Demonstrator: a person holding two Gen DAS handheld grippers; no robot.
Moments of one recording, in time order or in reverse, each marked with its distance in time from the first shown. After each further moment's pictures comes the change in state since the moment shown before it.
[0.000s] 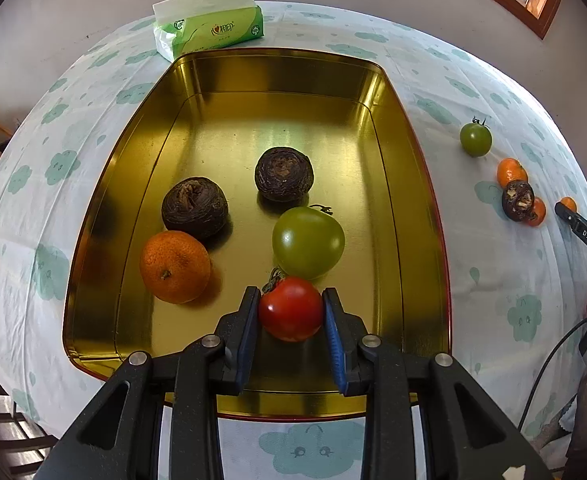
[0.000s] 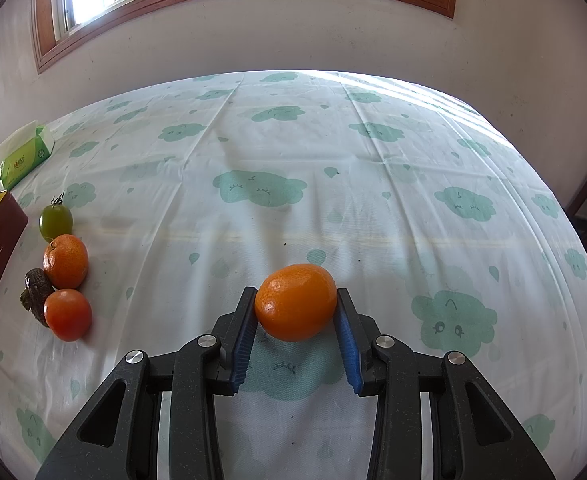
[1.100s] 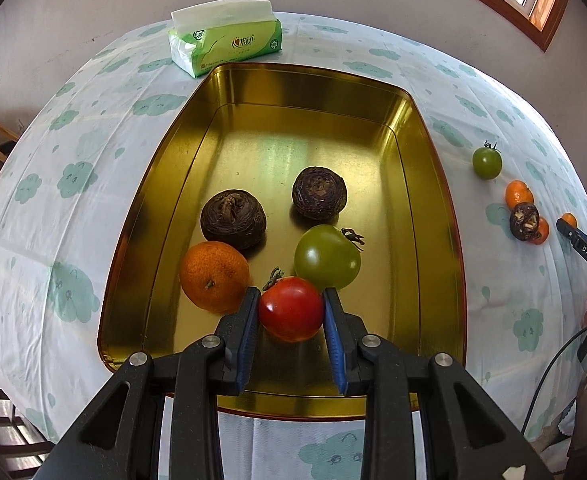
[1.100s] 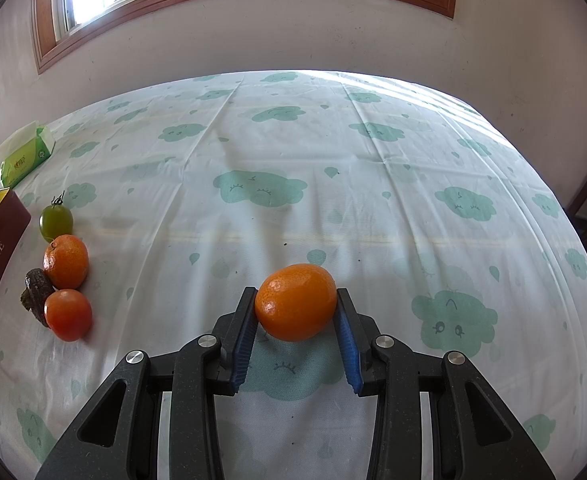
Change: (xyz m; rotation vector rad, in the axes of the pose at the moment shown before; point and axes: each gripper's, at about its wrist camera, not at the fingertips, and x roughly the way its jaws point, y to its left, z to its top) left arm -0.006 0.027 0.012 -0.011 -0.026 -0.003; right arm 0.000 0.000 0.000 0.001 -0.001 0.004
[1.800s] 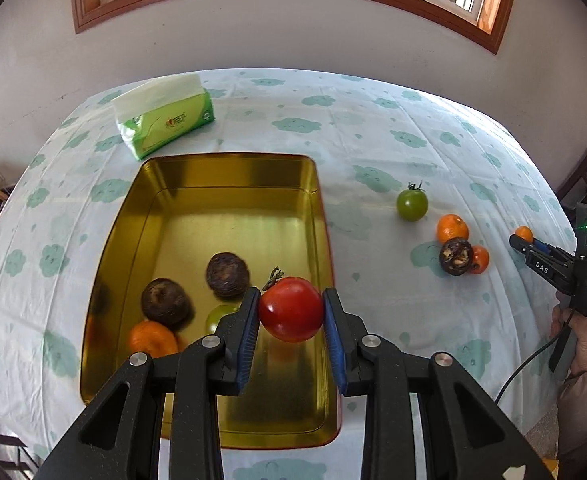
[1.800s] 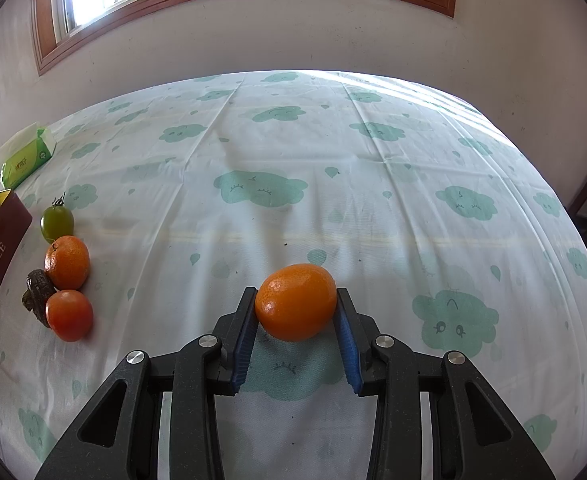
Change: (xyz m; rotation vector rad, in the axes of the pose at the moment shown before) left arm -0.039 -0.054 0.028 0.100 -0.134 -0.057; right arm 0.000 0.000 0.000 0.004 -0.001 0.005
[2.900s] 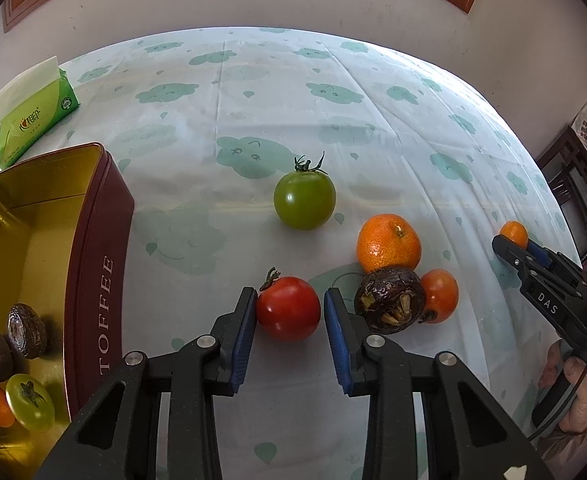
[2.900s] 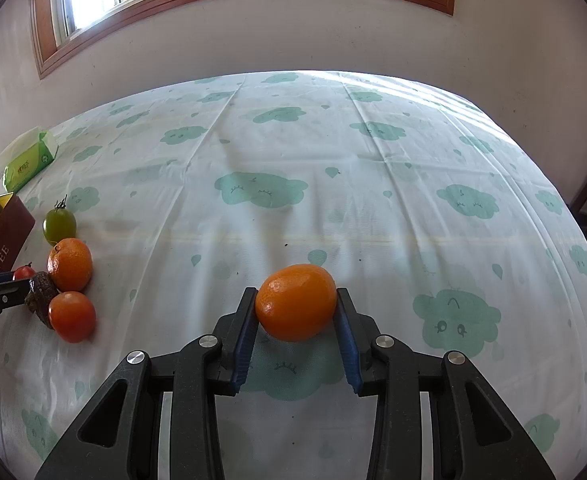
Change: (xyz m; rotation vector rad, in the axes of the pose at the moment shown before) left arm 0.112 -0.116 0.027 0.069 0.102 -0.135; right arm -0.001 -0.002 0.000 0.003 -0.001 0.006
